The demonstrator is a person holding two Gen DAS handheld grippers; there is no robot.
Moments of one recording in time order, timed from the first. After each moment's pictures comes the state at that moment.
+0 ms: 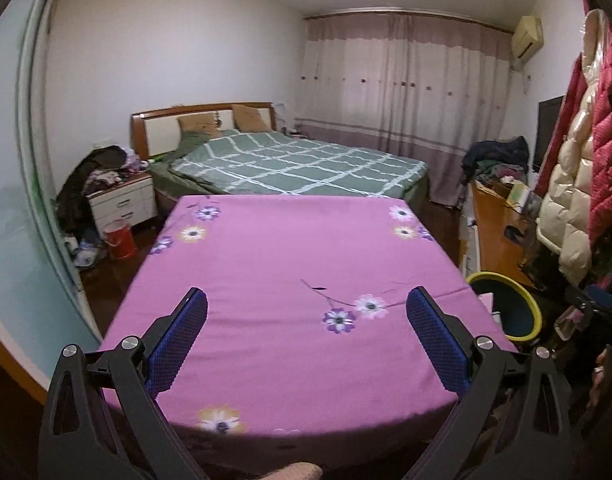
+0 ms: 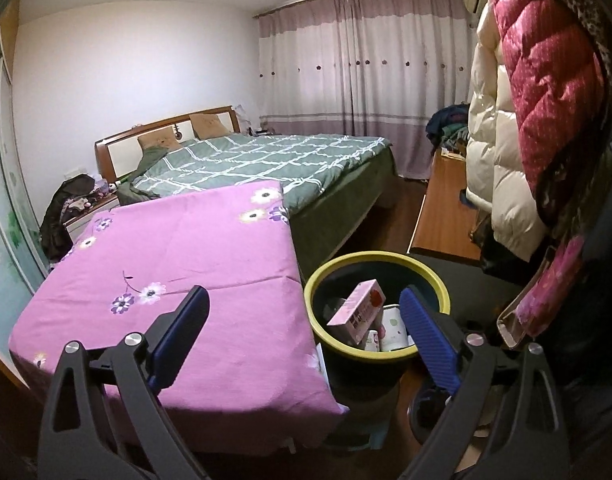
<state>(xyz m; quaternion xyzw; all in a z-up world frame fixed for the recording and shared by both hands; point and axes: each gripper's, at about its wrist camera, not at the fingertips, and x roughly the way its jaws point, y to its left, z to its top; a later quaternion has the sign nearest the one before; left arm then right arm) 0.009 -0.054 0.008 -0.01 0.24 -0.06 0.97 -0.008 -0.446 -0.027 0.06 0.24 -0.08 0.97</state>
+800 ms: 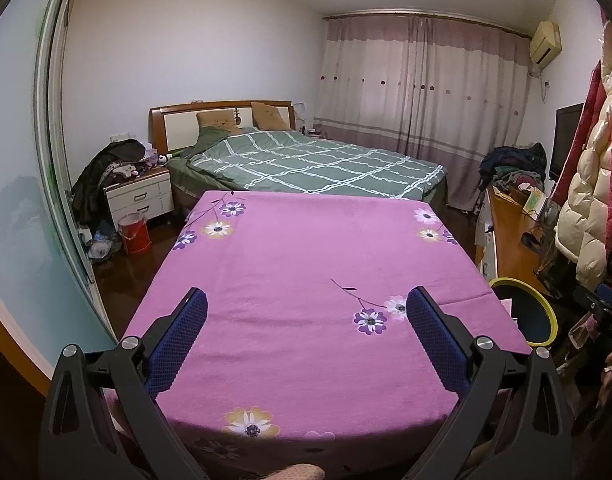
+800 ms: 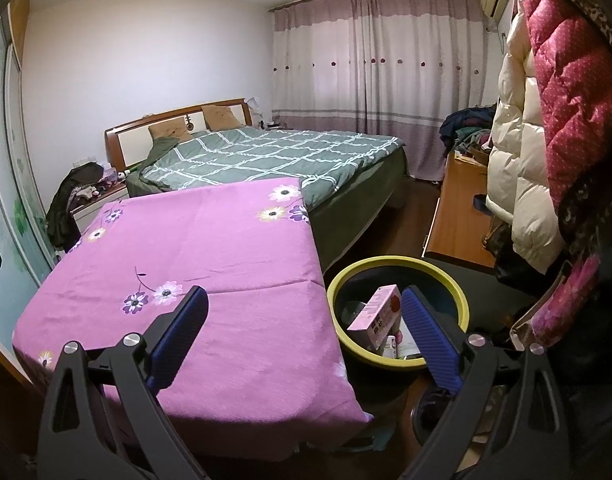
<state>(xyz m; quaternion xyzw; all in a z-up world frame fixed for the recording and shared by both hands) 0.021 -0.025 0.003 -0.02 0.25 -0.03 0.97 0.014 -0.422 -0.022 0.04 0.25 -0.06 0.96</state>
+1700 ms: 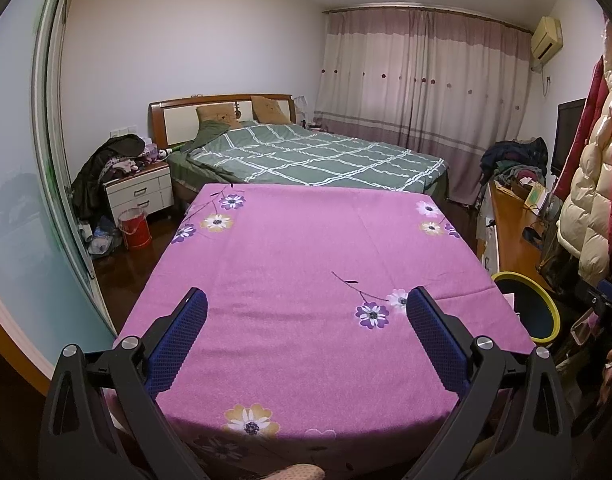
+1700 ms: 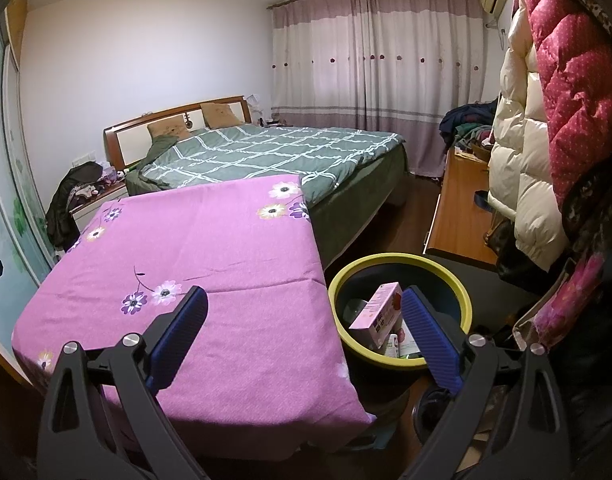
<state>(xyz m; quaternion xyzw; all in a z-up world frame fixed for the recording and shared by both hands) 0.026 -0.029 -0.004 -0.02 0.26 -0.03 0.97 0.019 -0.424 -0.027 0.05 0.26 -0.06 0.96</state>
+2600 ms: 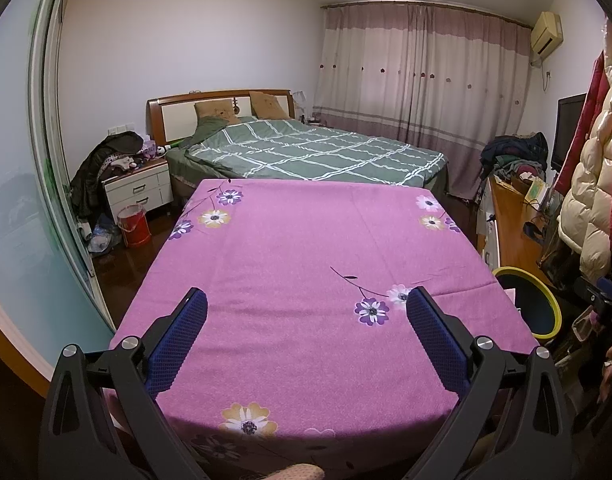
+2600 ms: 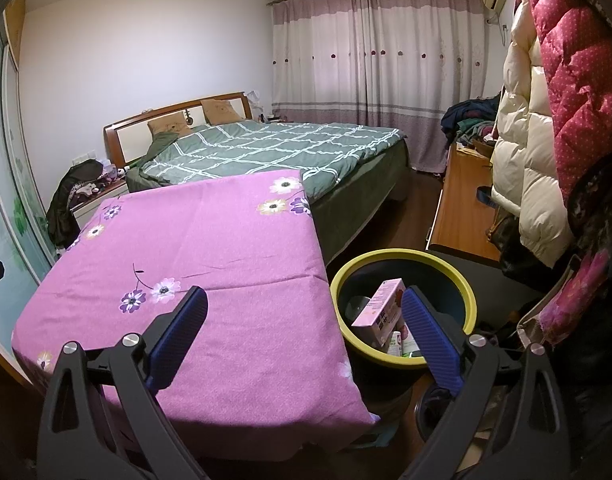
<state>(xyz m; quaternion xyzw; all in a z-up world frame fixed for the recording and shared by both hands) 0.033 -0.033 -0.008 -0.01 0.26 -0.03 0.96 0.025 -0.423 -0.028 0.05 0.27 -0.06 0.96</state>
